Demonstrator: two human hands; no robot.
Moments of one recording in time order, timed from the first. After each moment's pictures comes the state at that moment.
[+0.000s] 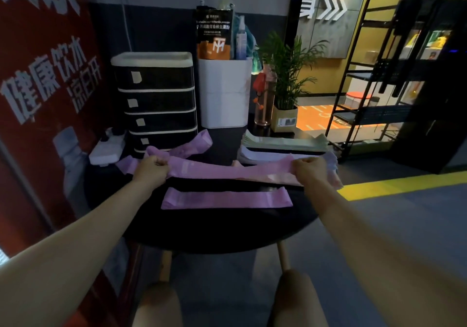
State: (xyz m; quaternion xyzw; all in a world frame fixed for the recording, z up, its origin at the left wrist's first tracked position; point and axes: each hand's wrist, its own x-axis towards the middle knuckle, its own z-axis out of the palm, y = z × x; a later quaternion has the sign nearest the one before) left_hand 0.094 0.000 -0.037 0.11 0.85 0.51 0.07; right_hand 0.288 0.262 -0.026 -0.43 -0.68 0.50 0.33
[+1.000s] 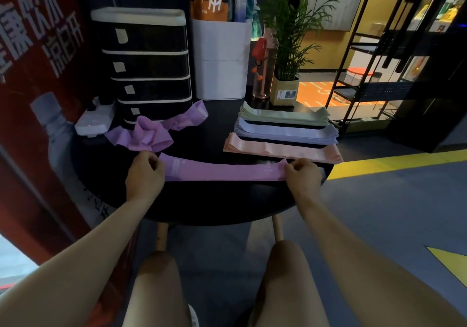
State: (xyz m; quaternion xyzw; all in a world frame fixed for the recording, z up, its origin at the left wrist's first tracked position) left_hand 0.136 -0.012 -0.105 0.14 0.88 0.45 -0.09; right_hand 0.312 0.239 -0.100 -0.45 -0.73 0.39 0.33
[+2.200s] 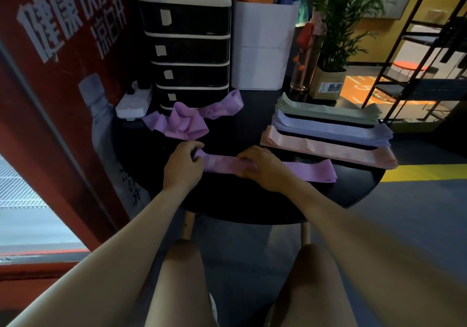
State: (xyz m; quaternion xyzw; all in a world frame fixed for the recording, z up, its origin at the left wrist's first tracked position) left_hand 0.126 -0.016 -0.116 0.20 0.86 0.46 -0.06; right_hand 0.219 0.168 -0.098 -0.02 -0.98 0.20 0.07
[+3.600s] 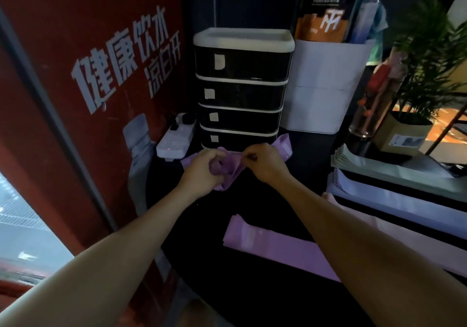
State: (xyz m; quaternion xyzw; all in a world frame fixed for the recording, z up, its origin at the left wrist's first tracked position) left_hand 0.005 -0.022 -0.070 0.23 0.86 0.46 -0.01; right_hand 0.040 0.146 -0.048 -0.02 -0.94 0.31 0.13
